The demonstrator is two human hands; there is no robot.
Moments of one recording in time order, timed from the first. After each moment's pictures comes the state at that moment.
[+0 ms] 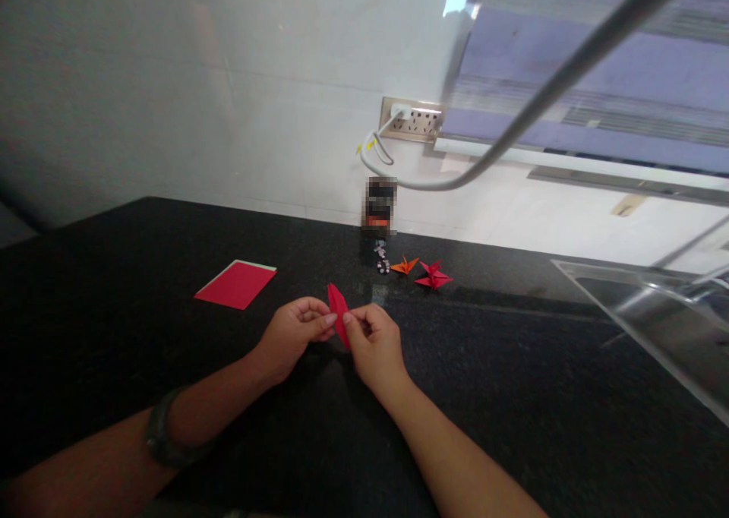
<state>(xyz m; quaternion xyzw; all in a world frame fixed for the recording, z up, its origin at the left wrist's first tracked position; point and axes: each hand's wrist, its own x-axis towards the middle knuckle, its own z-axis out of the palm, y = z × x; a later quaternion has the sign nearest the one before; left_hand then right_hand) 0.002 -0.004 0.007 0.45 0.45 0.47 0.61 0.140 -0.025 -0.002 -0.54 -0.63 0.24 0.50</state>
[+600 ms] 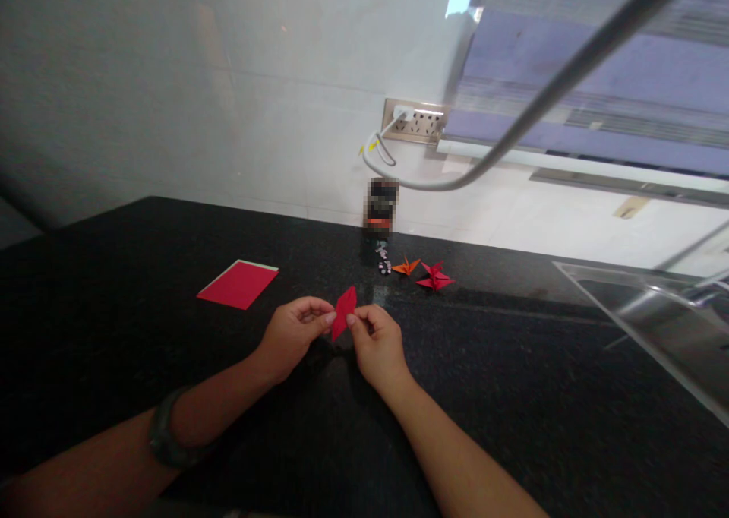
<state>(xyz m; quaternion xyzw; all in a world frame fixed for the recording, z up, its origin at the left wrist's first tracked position) 0.002 -0.003 0.005 0.51 0.46 0.50 0.53 0.142 -0.022 -0.004 -0.54 -0.63 0.26 0.50</state>
